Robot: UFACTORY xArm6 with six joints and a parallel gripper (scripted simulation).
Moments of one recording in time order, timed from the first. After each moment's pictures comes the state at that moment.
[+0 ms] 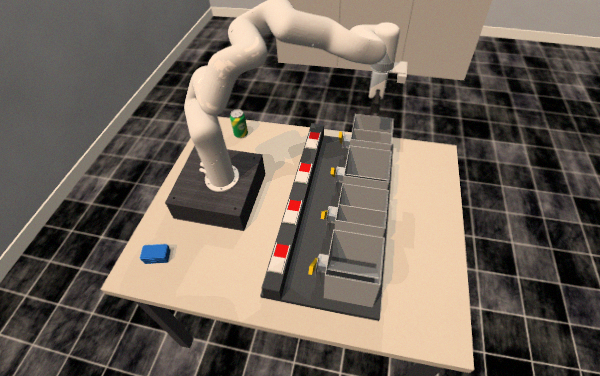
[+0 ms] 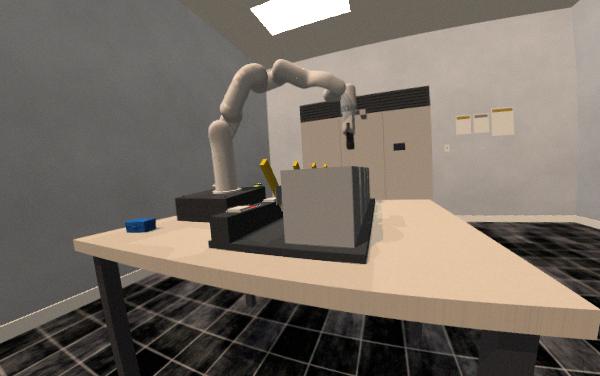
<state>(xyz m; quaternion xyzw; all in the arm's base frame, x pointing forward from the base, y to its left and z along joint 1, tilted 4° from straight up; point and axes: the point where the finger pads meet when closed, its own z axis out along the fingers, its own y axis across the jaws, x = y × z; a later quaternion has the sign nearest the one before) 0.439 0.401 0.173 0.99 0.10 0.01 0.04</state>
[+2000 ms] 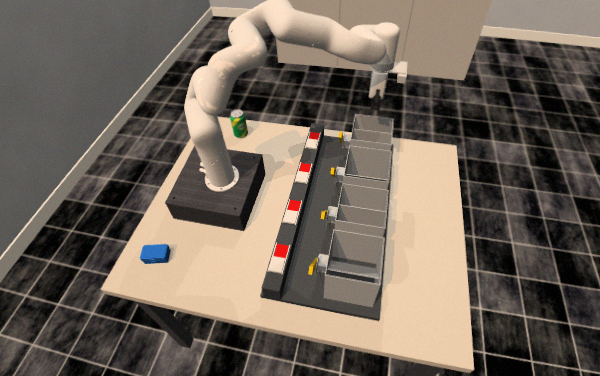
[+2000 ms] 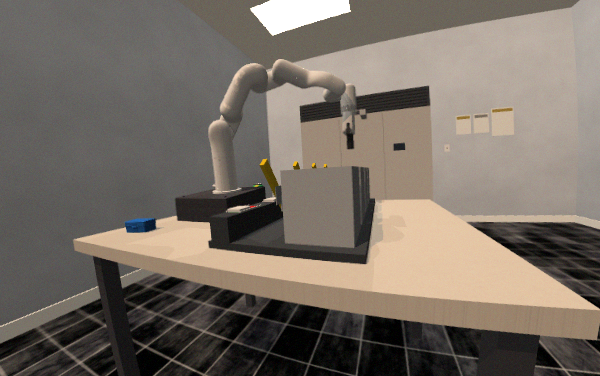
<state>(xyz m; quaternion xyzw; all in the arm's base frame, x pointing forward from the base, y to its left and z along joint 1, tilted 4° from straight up) 0.439 0.401 0.173 0.99 0.10 0.01 0.04</state>
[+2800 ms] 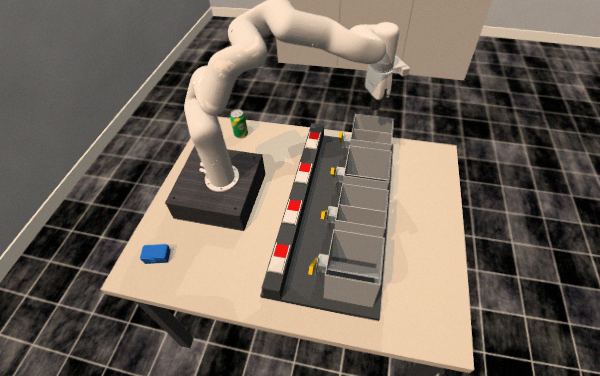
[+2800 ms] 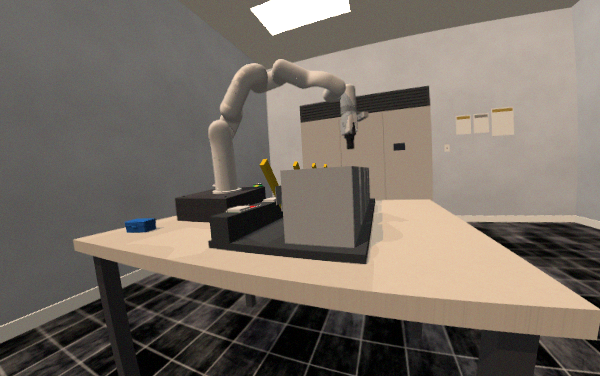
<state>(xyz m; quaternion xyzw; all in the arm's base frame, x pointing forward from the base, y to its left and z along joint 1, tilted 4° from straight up) 0.439 0.401 0.173 0.92 0.38 0.00 0.04</state>
